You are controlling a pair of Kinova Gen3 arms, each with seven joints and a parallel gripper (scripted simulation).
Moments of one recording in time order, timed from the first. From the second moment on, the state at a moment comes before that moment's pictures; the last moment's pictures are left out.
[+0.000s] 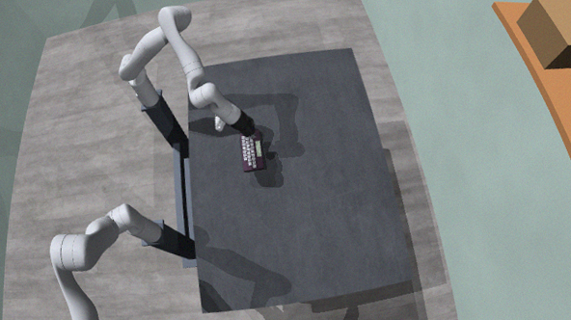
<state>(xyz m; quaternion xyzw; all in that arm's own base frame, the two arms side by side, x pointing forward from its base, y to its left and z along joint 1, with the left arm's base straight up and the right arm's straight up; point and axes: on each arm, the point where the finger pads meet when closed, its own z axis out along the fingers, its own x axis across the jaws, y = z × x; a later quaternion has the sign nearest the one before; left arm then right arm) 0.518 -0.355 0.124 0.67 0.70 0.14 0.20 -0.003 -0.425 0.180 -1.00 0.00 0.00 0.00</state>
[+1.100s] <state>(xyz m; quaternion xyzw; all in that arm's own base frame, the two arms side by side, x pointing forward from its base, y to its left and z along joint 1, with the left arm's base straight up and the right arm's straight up) 0.476 -0.342 0.112 0.69 0.69 0.15 0.15 -0.003 -0.425 0.180 -1.00 0.00 0.00 0.00</state>
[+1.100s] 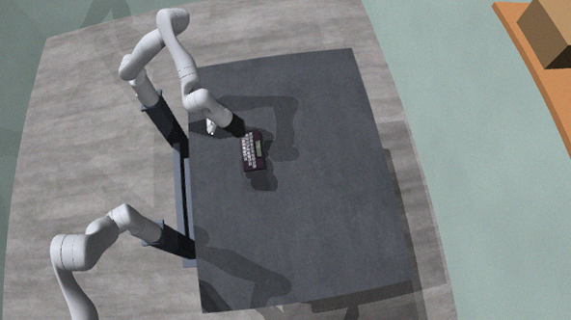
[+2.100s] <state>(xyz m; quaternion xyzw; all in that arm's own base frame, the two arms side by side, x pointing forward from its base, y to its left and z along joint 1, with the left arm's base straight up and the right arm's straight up) 0.477 -0.343 0.046 0.69 0.69 0.15 0.15 -0.003 -0.425 0.180 -1.00 0.00 0.00 0.00</state>
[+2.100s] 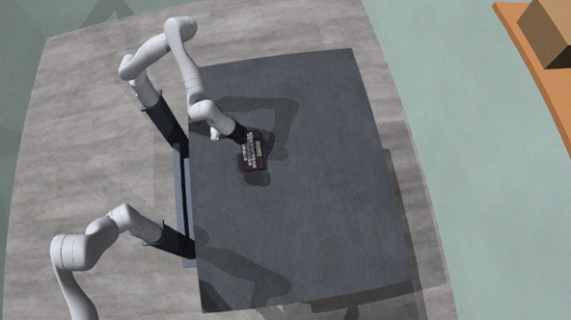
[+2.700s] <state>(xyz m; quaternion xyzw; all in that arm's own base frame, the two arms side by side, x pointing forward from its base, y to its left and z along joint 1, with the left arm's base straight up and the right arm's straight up) 0.477 -0.343 0.040 0.69 0.69 0.15 0.15 -0.003 -0.425 0.180 -1.00 0.00 0.00 0.00</state>
